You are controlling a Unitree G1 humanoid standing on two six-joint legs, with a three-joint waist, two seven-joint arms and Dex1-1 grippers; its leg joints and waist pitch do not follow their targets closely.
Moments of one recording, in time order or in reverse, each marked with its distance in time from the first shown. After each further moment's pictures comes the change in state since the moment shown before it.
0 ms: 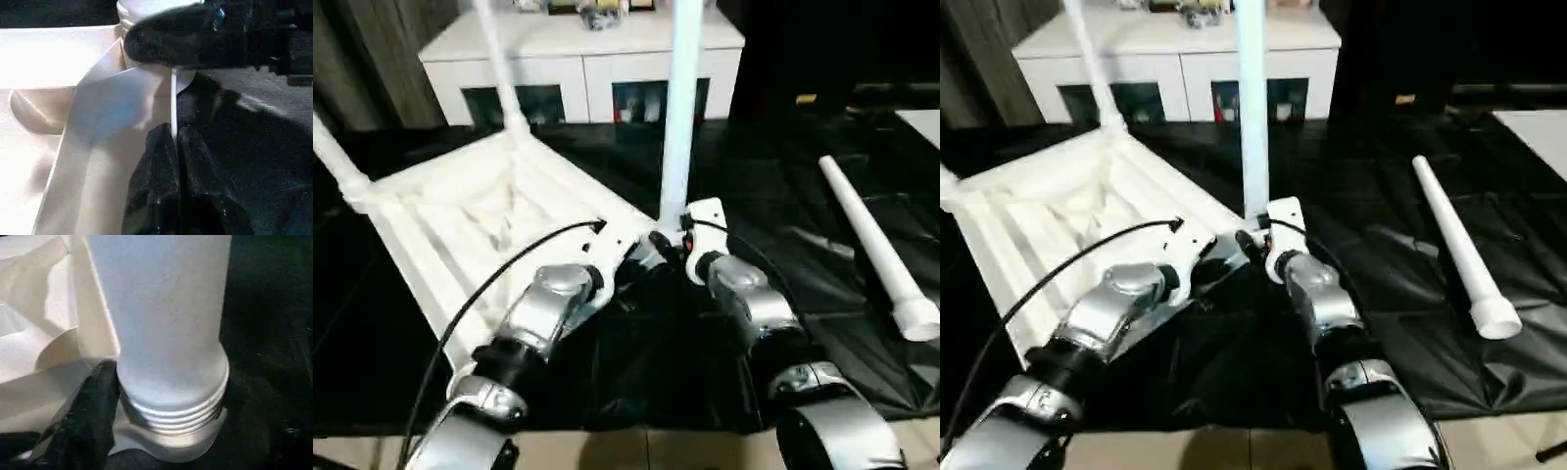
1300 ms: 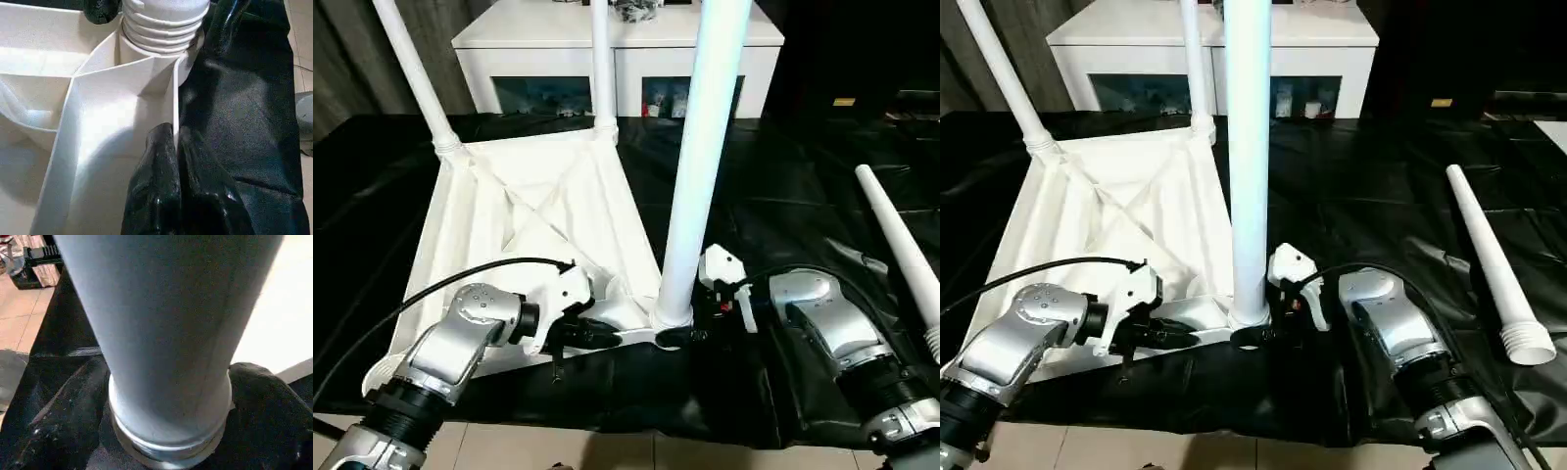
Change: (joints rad) left arm 0.219 0.363 -0.097 -0.327 -0.148 -0.068 -0.628; right arm 0.198 -0.384 0.270 -0.442 0.052 0.064 0.911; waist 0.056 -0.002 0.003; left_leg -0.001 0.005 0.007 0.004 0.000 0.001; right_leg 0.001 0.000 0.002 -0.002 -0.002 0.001
